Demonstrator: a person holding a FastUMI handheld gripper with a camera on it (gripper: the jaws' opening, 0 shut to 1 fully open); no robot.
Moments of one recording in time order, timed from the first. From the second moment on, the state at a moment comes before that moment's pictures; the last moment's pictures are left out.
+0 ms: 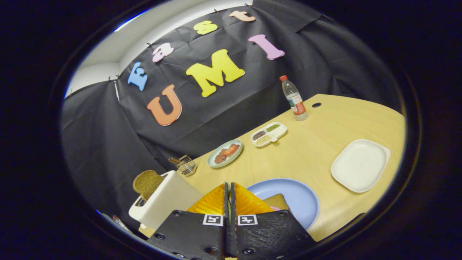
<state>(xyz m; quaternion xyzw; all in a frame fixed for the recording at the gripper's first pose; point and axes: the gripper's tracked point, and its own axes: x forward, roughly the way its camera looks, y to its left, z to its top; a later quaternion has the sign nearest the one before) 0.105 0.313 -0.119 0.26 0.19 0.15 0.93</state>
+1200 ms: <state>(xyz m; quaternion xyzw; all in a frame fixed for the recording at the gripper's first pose) 0.081 0.228 -0.085 0.10 0.11 0.08 0.99</state>
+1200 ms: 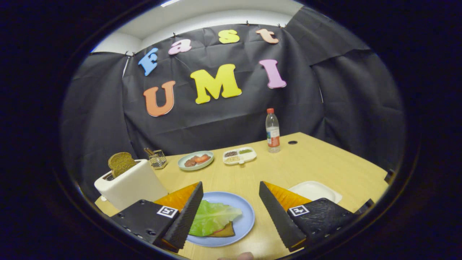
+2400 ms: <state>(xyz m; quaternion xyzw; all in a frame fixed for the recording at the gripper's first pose) 0.020 0.406 0.052 0.08 0.03 0.17 0.98</state>
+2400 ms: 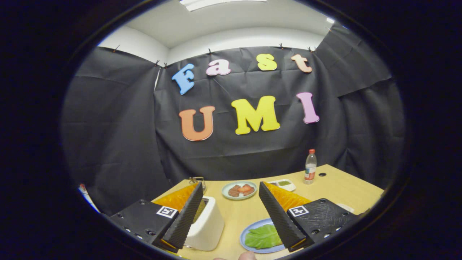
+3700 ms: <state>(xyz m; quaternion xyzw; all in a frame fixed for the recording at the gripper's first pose) 0.077 0.532 -0.061 0.02 0.19 0.14 0.97</state>
